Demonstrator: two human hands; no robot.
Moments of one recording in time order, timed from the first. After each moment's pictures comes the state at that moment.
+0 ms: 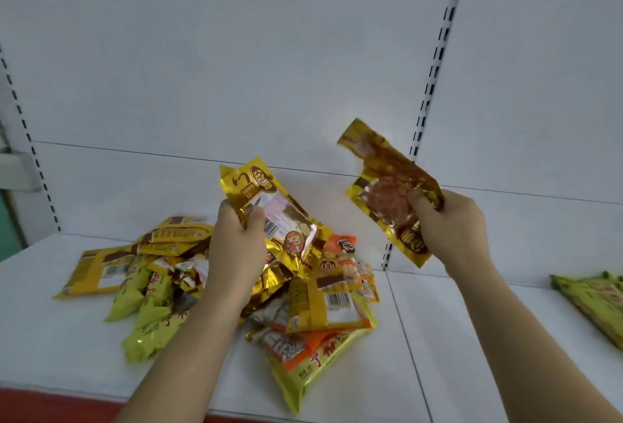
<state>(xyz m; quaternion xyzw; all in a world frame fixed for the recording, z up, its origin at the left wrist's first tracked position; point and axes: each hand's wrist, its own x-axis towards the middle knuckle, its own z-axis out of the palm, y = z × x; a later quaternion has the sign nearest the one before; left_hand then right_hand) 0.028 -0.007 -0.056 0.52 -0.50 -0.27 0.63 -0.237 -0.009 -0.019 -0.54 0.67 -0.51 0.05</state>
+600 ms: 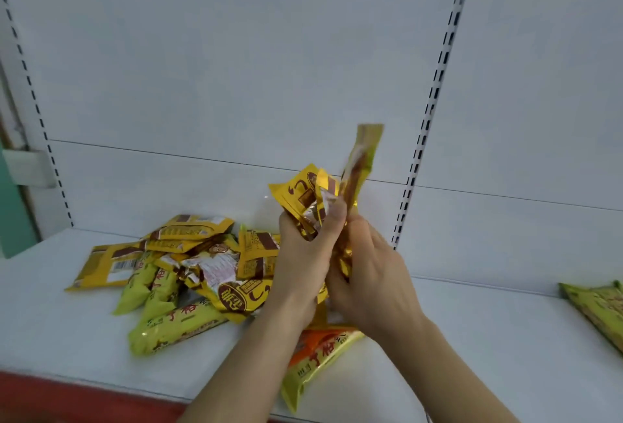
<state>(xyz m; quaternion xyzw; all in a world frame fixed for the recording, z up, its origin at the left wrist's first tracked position) -0.043 0.023 -0.051 0.36 -0.45 -0.50 0.64 -0.152 0.030 -0.063 -0.76 0.47 -0.44 -0.10</state>
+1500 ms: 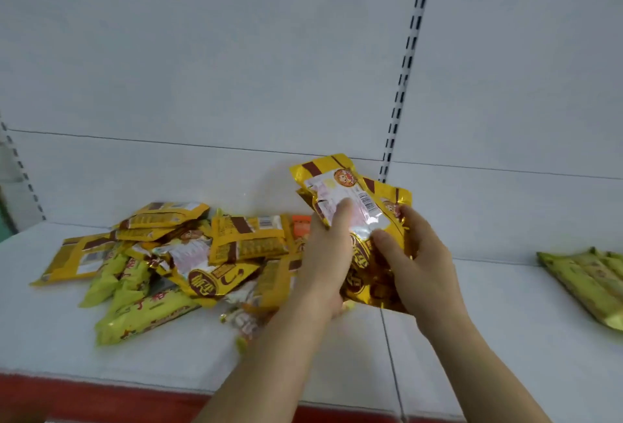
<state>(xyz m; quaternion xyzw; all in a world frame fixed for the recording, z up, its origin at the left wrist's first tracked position) -0.102 0.018 -0.064 0.46 -0.42 -0.56 0.54 -0.224 0.044 -0.078 -0.53 0.60 -0.56 0.23</state>
